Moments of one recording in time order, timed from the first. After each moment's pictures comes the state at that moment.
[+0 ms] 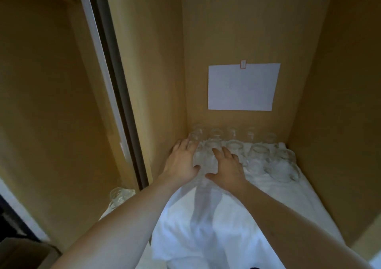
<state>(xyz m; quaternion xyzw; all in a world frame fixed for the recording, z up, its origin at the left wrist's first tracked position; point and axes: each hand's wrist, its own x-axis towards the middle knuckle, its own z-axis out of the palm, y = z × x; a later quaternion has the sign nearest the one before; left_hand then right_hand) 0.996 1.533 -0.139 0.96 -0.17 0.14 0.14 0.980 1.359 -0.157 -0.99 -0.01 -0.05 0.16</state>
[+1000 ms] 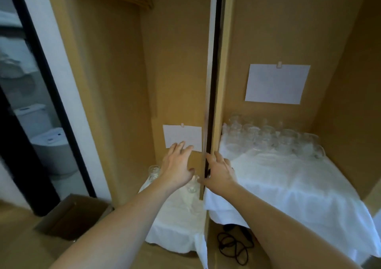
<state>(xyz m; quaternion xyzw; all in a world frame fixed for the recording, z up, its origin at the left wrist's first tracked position) 0.804 1.755 -0.160 0.97 -0.11 0.14 0.15 0.791 1.587 -0.165 -0.98 -0.07 -0.03 0.16</state>
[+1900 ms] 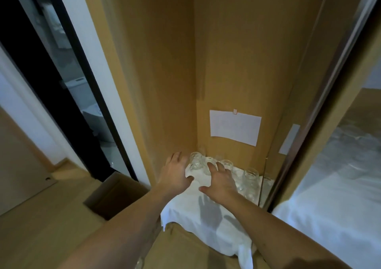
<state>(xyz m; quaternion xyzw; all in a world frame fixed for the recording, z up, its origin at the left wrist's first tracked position) 0.934 1.926 -0.249 0.99 0.05 0.02 0.14 0.965 1.756 -0.268 -0.96 -0.14 0.12 0.19</state>
